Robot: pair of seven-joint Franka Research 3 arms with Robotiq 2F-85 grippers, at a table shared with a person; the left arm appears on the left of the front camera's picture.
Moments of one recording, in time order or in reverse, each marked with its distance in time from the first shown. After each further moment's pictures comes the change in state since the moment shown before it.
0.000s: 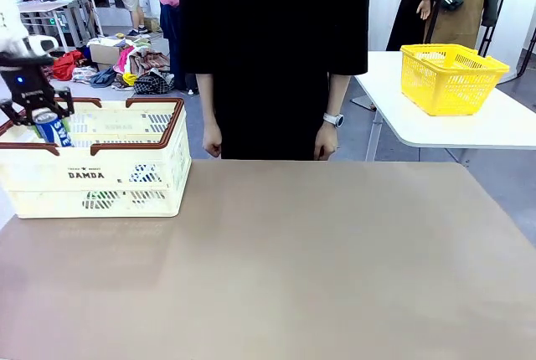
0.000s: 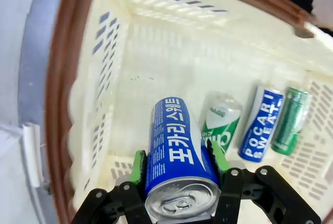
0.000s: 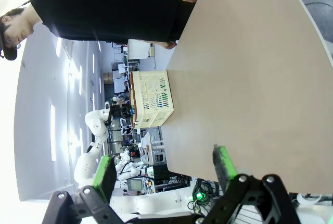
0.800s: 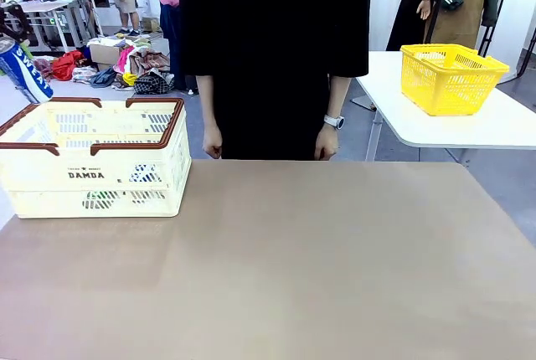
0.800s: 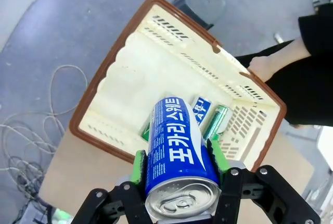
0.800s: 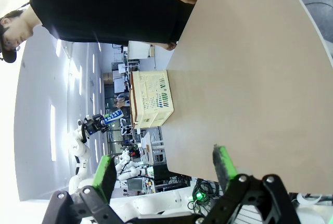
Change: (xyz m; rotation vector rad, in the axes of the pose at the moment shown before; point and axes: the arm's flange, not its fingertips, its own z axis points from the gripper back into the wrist) left arm -0.078 0.009 0.183 -0.174 -0.230 0.364; right arm 0.000 0.000 0.000 0.000 0.000 0.000
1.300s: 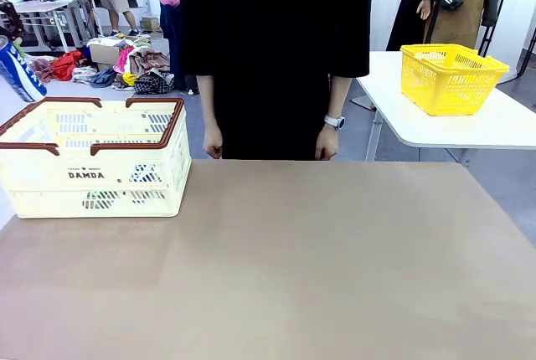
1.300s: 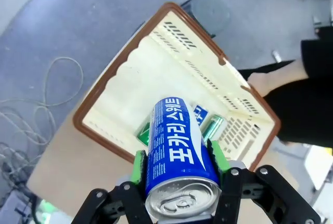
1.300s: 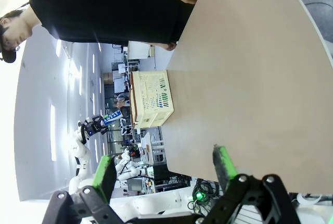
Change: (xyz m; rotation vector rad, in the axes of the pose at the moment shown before) left arm 0.004 0.012 0.010 -0.010 -0.024 0.123; right arm 0.000 0.000 0.000 0.000 0.000 0.000
